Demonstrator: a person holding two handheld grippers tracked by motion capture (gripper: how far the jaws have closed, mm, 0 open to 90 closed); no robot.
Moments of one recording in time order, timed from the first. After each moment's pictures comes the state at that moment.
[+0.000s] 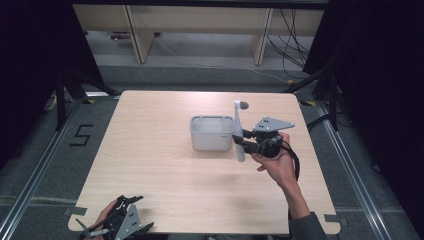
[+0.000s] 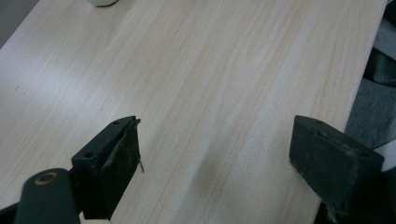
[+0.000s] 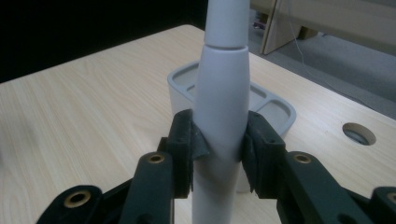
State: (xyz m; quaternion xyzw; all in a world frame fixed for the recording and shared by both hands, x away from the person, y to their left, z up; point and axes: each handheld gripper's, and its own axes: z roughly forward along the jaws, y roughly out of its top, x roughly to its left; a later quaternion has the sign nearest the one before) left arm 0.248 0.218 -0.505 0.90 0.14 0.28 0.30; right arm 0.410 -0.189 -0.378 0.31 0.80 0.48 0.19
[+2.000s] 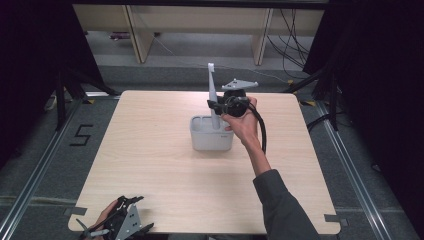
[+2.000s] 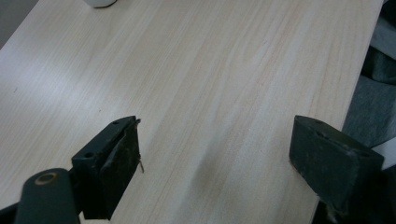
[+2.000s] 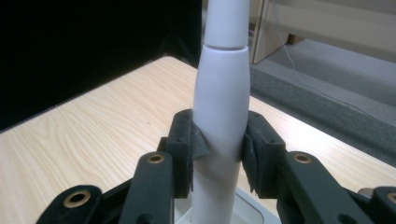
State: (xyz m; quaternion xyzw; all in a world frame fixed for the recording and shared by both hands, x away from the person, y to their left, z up) left arm 0.248 0.217 -0.507 0.90 0.14 0.28 0.31; right arm 0.510 -0.113 -0.350 0.34 0.78 0.49 0.20
